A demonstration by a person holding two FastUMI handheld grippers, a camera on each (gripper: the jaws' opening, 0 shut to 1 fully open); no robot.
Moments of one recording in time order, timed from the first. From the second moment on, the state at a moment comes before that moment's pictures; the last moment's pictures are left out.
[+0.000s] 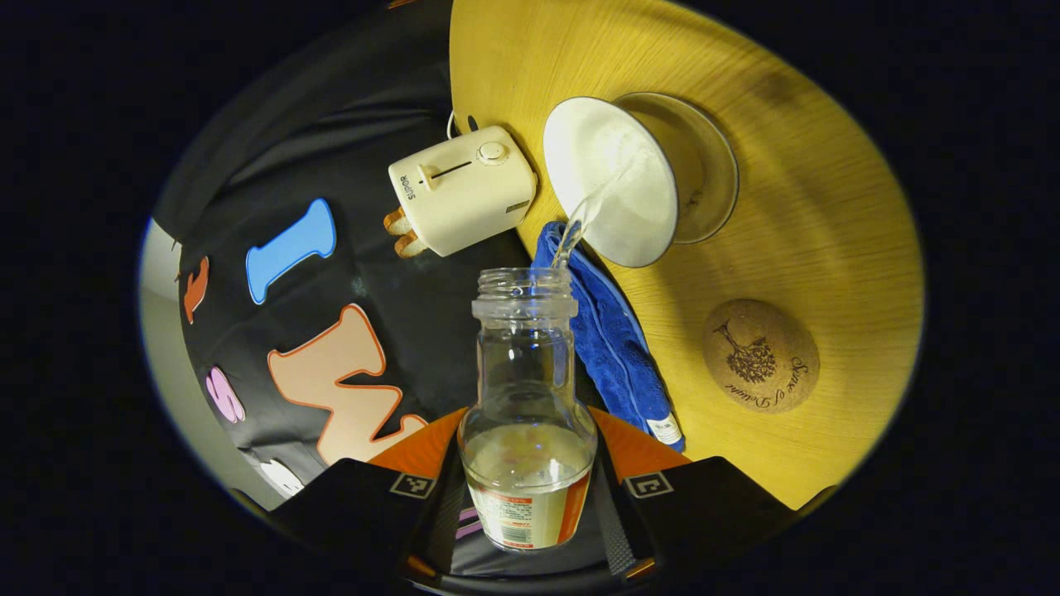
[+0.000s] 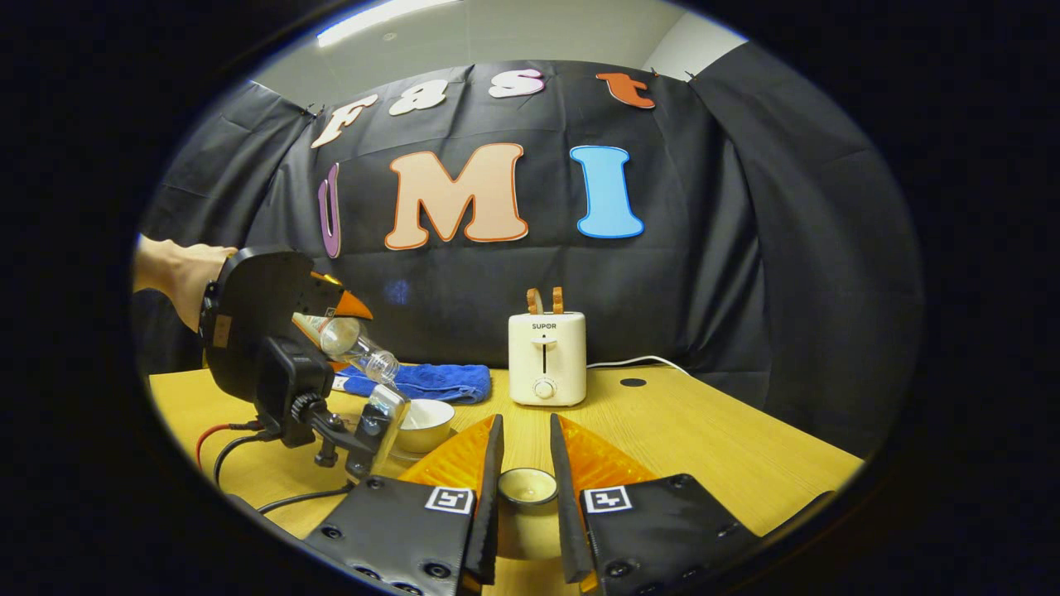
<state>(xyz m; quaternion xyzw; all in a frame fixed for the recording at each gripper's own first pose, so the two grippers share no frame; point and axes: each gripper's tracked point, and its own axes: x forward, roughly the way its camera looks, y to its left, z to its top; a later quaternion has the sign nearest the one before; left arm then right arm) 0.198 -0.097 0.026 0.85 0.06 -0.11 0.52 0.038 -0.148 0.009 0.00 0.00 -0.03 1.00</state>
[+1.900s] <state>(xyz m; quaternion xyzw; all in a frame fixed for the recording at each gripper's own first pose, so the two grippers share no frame) 0.193 -0.116 -0.002 0.58 0.09 -0.16 0.79 0.039 -0.147 0.008 0.00 0.00 -0.03 1.00</state>
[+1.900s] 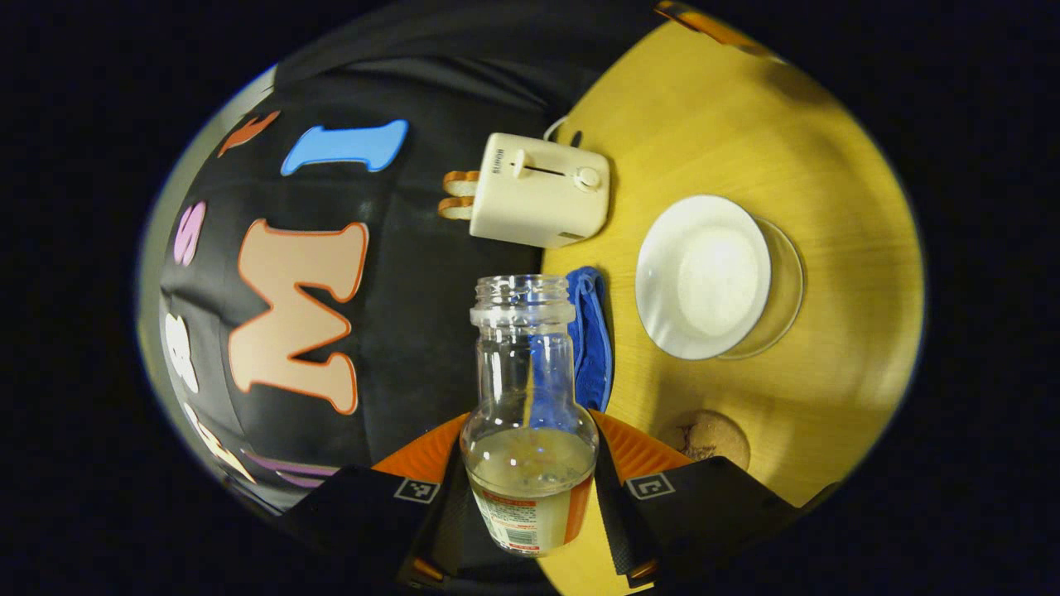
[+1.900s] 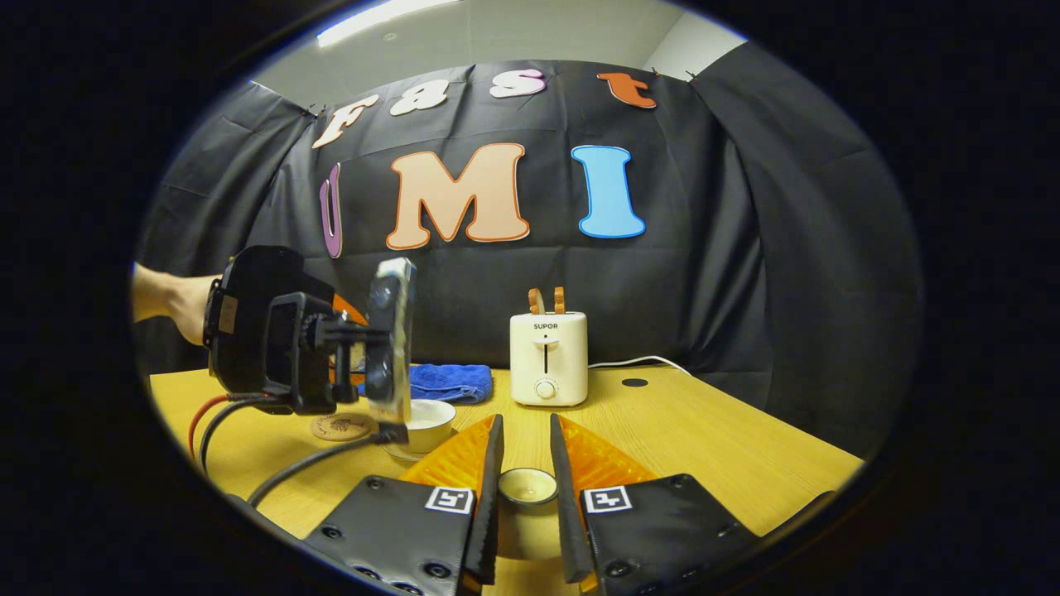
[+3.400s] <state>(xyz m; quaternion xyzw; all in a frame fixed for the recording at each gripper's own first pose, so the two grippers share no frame) 0.207 -0.124 -0.007 0.00 0.00 -0.08 1.00 0.039 -0.148 0.008 0.00 0.00 -0.03 1.00</state>
